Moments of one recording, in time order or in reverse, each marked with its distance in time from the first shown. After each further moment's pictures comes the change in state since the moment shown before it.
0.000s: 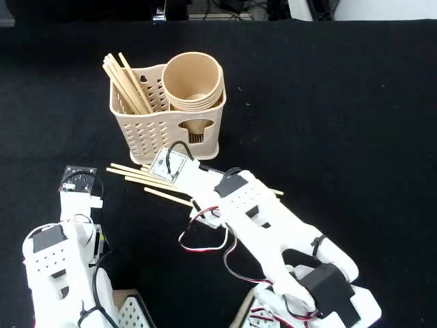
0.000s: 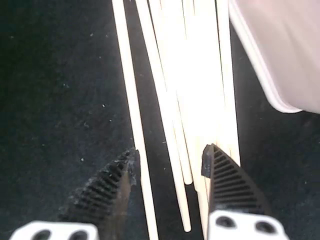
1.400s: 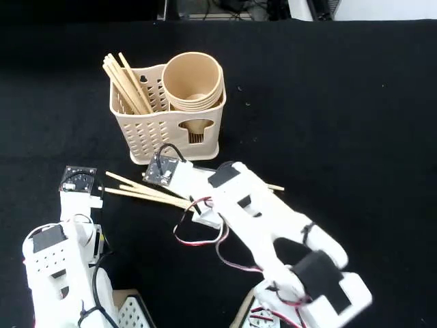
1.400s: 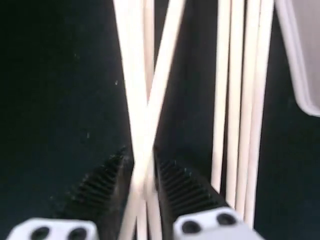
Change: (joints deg) left arm 0.0 0.0 0.0 0.0 0.1; right arm -0.4 4.3 -5.8 8.4 6.2
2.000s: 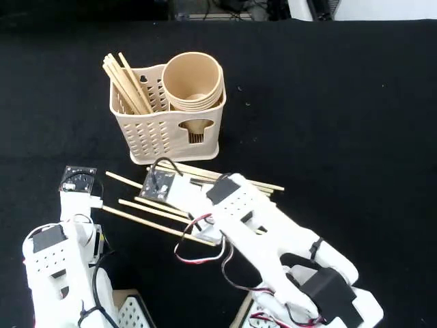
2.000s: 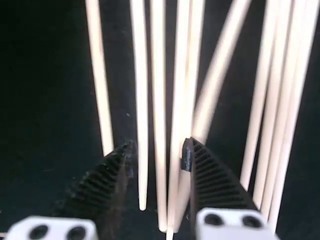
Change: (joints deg) left arm 0.0 0.0 0.0 0.0 0.0; right arm -5.4 -6.0 4.6 4.2 -4.0
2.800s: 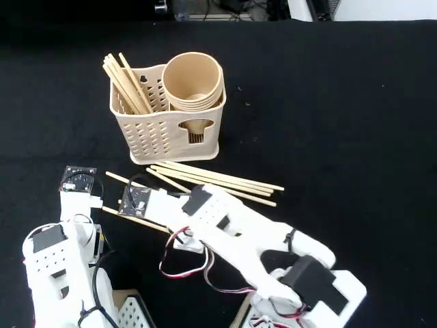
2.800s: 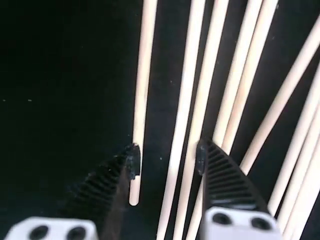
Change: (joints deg) left arm 0.0 0.0 0.1 0.0 0.0; right arm -8.4 10.6 -3.5 -5.4 -3.3
